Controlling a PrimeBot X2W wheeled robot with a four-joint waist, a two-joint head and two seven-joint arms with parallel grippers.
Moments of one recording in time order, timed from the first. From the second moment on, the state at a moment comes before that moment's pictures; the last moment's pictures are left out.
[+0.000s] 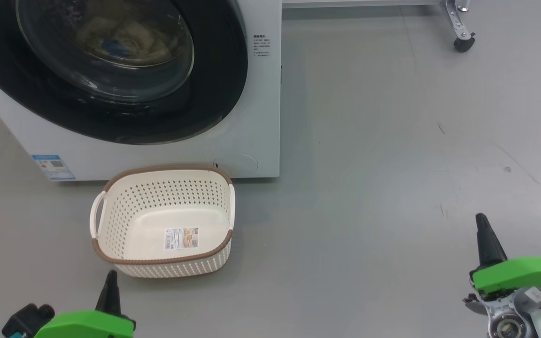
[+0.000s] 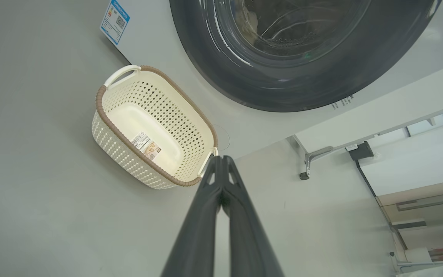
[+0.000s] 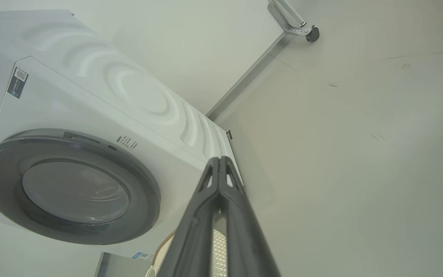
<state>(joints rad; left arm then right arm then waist) -0.04 0.06 -0.05 0.33 -0.97 -0.13 -0.07 -0.06 -0.04 -0.09 0.32 0.87 0.13 -0.08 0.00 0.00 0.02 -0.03</state>
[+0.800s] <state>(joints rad) -0.05 0.06 0.00 0.32 -1.20 -0.13 -0.01 -0.06 -0.04 -0.10 0.31 1.13 0.13 -0.01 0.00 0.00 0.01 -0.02</state>
